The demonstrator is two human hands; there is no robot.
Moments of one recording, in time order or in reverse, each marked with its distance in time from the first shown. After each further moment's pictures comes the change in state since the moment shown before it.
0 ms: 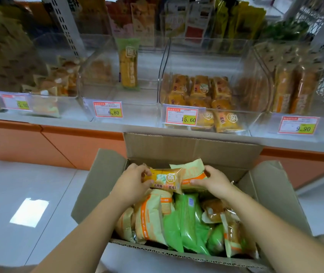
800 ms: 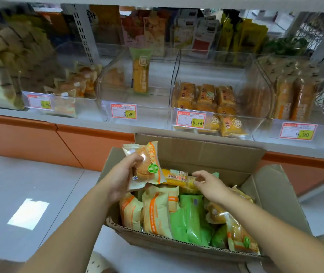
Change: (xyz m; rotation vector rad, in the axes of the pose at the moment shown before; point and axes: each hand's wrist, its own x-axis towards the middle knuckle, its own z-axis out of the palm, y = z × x) left_hand -0.030 0.003 -0.055 -1.321 -0.165 -0.283; right_hand -0.023 -0.023 0.021 -0.222 -0.003 -0.086
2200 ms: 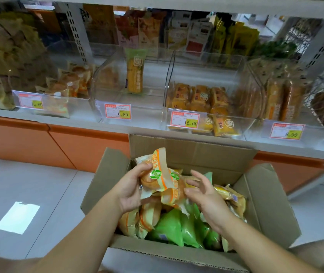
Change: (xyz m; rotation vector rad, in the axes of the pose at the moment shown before) left_hand 0.001 -0.025 0.023 -0.180 -0.195 -0.167; right_hand -0.060 -0.013 0.013 0.854 -0.045 0.018
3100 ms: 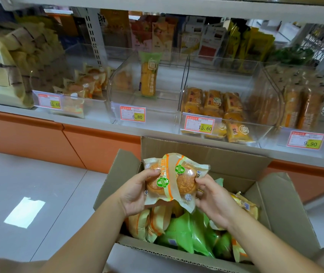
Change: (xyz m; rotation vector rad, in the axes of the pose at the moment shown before) left_hand -0.008 0.002 -0.019 -0.011 0.000 0.013; right_hand 0.015 -0.024 0.017 0.409 -0.124 0.109
